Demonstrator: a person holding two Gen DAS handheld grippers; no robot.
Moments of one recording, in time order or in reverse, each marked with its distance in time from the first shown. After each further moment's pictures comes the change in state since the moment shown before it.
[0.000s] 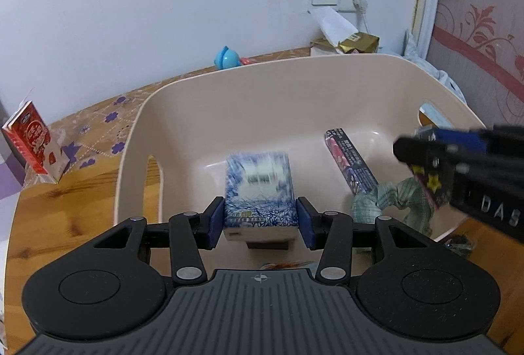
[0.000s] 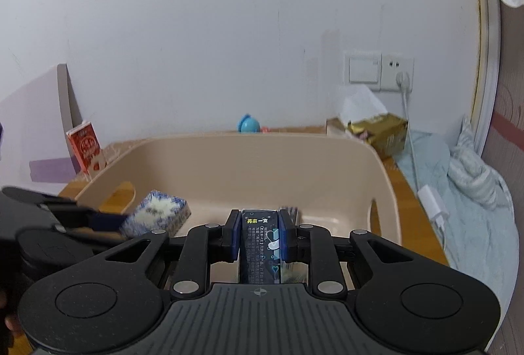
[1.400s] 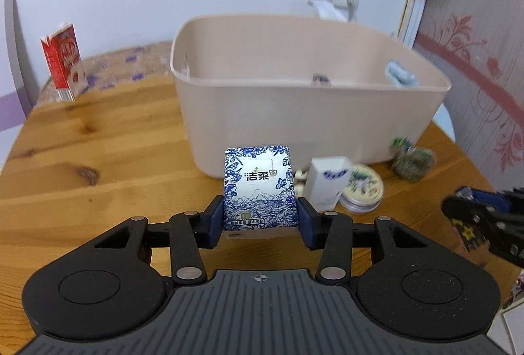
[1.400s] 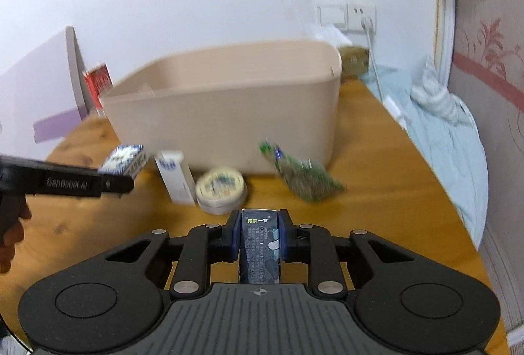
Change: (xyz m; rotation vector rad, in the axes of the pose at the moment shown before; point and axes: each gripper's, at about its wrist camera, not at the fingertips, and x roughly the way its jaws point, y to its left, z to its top) left arm -0.078 0.014 -0.110 -0.112 -0.032 -0.071; right arm -0.098 0.016 -0.104 0.027 0.068 -0.045
